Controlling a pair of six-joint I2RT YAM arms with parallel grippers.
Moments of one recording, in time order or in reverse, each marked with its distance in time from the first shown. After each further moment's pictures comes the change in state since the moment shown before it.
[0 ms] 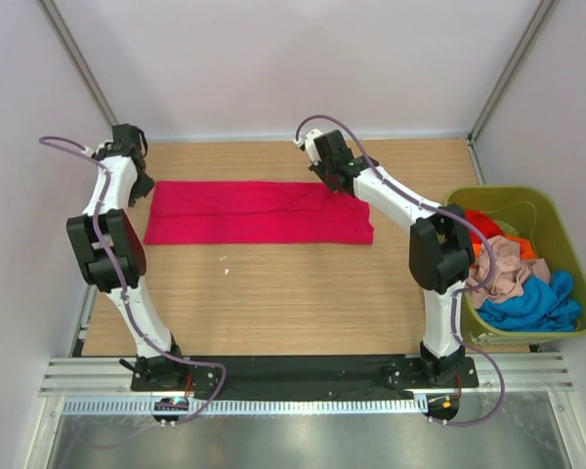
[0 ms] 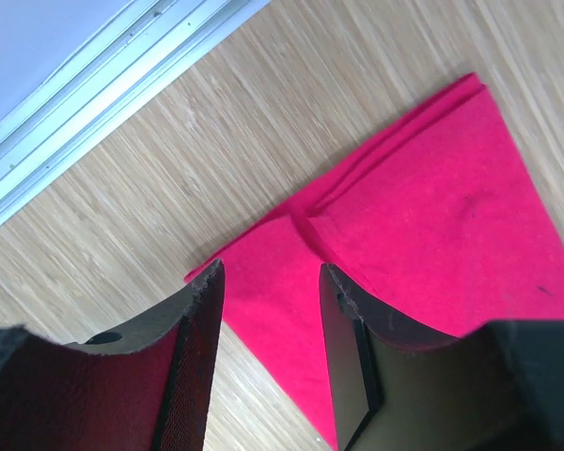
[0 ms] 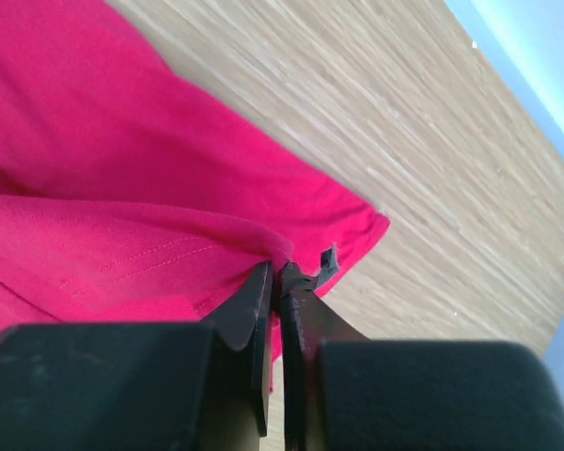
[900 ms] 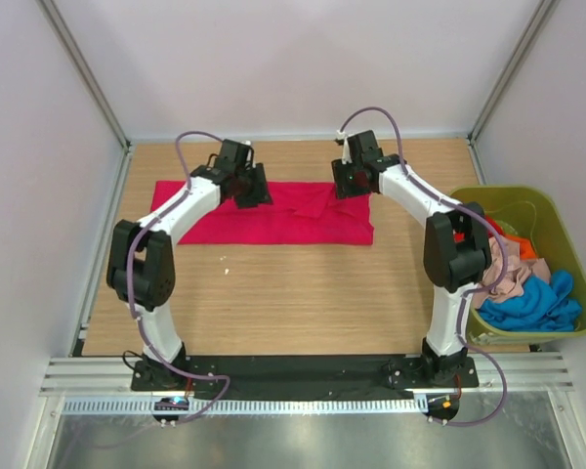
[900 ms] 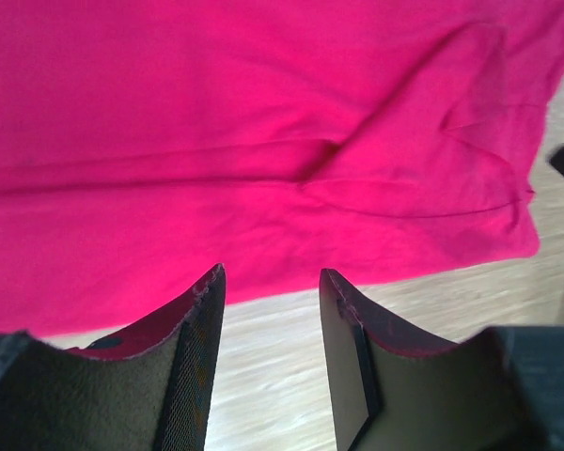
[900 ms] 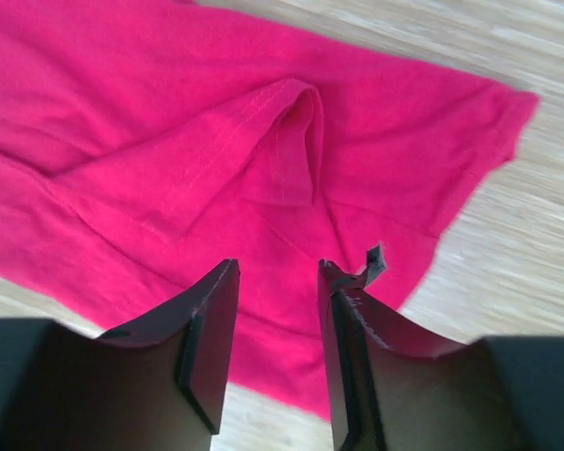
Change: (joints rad) left arm -0.548 -0.175 -0.279 0.319 0.520 0.150; right arm -0.147 -0.060 -0.100 -0.062 -0.301 0.421
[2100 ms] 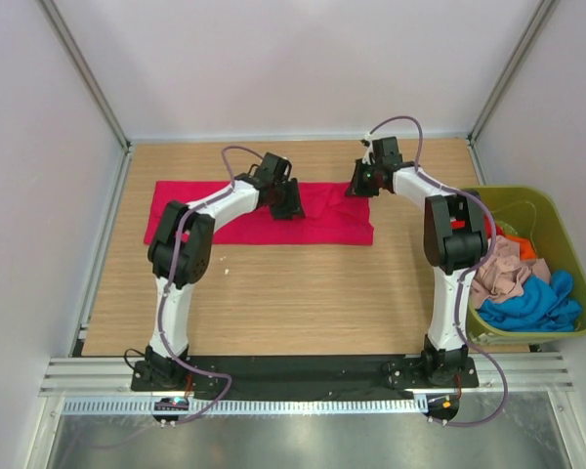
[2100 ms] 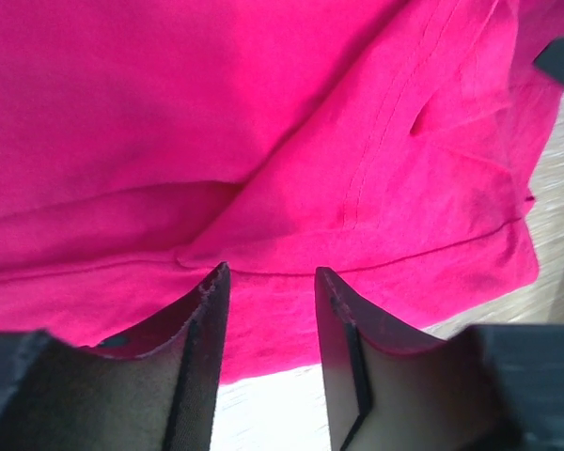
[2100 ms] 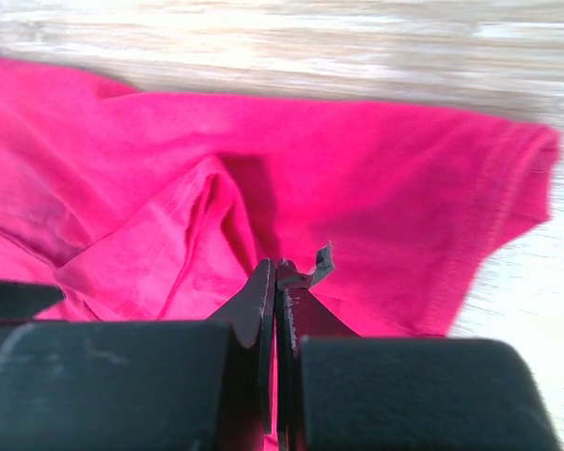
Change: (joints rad) left arm -0.152 0.328 0.158 0.124 0.087 -0.115; right arm -0.173 0.179 -0.035 0.243 -0.299 0.232
